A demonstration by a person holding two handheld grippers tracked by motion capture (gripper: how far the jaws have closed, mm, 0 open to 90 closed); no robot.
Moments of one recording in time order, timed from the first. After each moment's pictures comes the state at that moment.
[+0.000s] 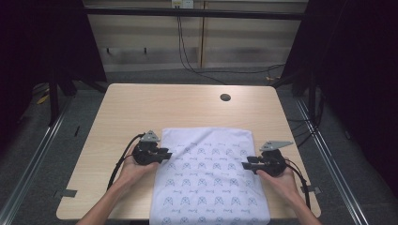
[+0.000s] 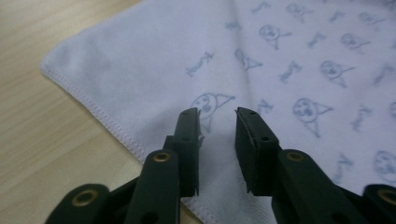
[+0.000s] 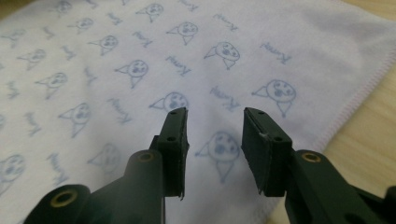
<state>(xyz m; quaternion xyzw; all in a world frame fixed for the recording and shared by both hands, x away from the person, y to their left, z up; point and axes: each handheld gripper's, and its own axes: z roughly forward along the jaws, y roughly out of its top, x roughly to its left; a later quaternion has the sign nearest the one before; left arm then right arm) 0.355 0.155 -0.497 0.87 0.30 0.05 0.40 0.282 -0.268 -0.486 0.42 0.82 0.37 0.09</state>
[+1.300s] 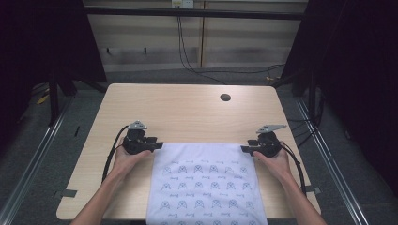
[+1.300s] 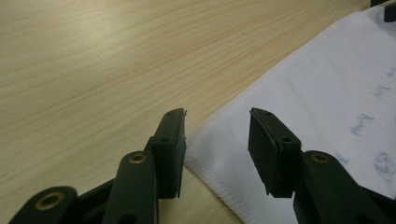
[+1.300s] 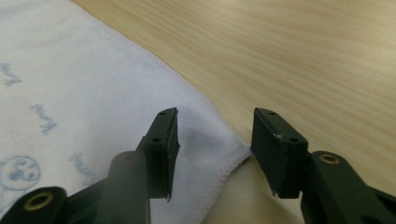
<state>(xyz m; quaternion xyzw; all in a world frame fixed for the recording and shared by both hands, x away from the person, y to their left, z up) 0.391 0.193 -0.496 0.83 0.38 0.06 0.42 0.345 -0.283 -0.500 0.44 0.81 0.36 0.12</state>
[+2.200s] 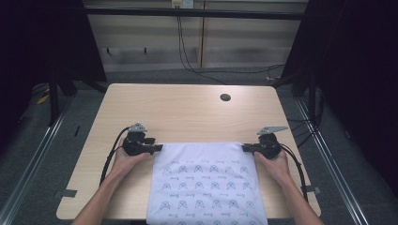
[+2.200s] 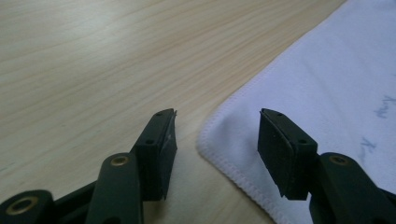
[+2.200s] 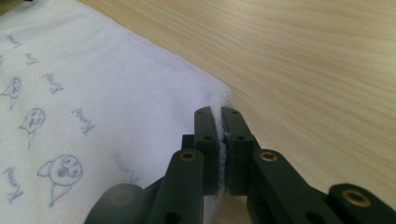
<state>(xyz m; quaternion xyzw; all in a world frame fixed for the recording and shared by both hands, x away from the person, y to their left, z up) 0.392 0.191 -0.506 0.84 0.35 0.04 0.42 0.338 -0.281 -0.499 0.44 0.80 0.40 0.09</state>
